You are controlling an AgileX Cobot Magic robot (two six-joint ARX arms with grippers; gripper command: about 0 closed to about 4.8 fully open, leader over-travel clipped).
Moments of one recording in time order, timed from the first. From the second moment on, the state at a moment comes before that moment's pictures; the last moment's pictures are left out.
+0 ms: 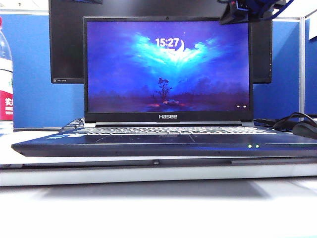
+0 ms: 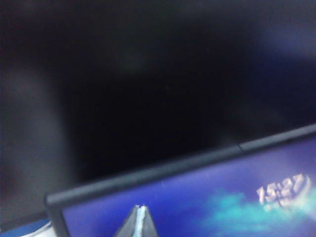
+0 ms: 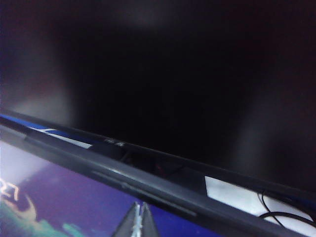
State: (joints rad) left arm -0.54 1.28 0.94 0.40 -0.20 0.12; right arm 0.31 1.37 1.04 0.29 -0.09 -0.06
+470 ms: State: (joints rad) left arm -0.54 1.28 0.95 0.35 -0.19 0.10; right arm 0.31 1.46 1.14 0.24 -0.10 -0.06
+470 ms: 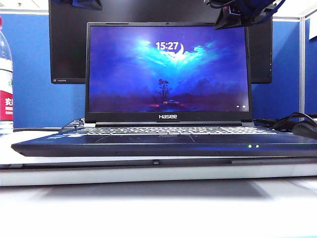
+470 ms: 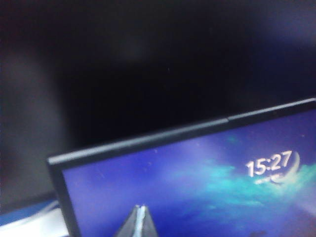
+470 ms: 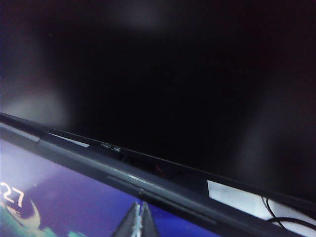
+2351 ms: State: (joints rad) left arm -0.71 0.42 0.93 -0.49 -0.21 -0.06; right arm 0.82 0.50 0.90 -0.42 0.21 0.07
